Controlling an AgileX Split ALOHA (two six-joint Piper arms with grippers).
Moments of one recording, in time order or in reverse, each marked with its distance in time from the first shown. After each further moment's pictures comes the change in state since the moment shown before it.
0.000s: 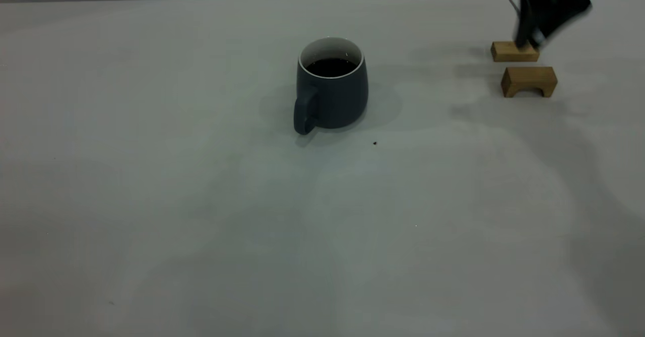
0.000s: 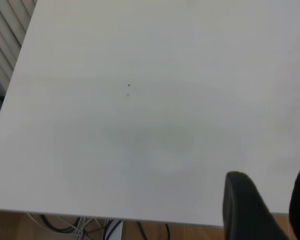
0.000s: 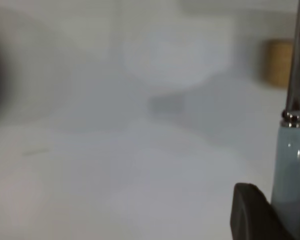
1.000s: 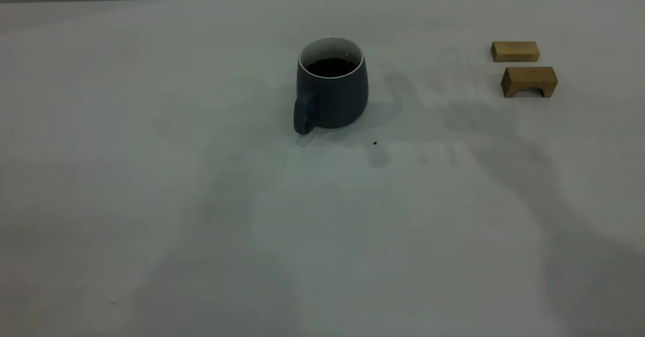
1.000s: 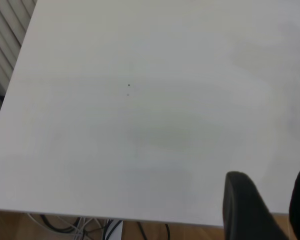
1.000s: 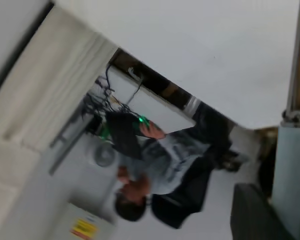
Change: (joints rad) left arm 0.000 0.000 0.000 0.000 0.000 0.000; right arm 0.155 -0.037 0.002 1.123 0.149 0.557
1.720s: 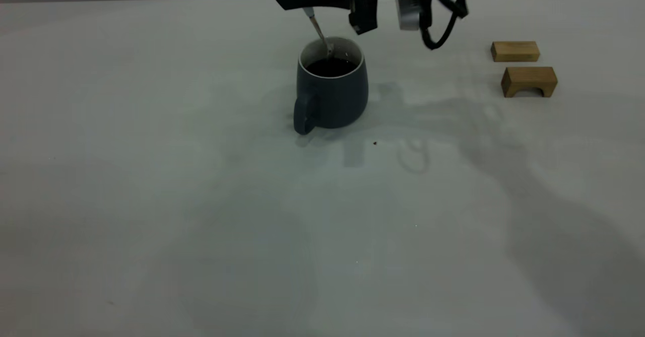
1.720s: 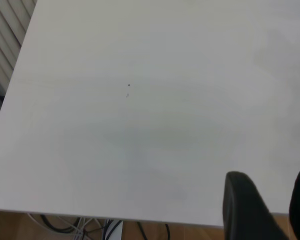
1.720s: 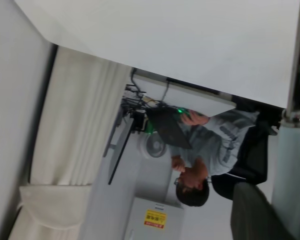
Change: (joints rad) left arm 0.000 0.000 0.000 0.000 0.000 0.000; right arm 0.013 0.257 -0.057 0.263 -0.002 -0.036
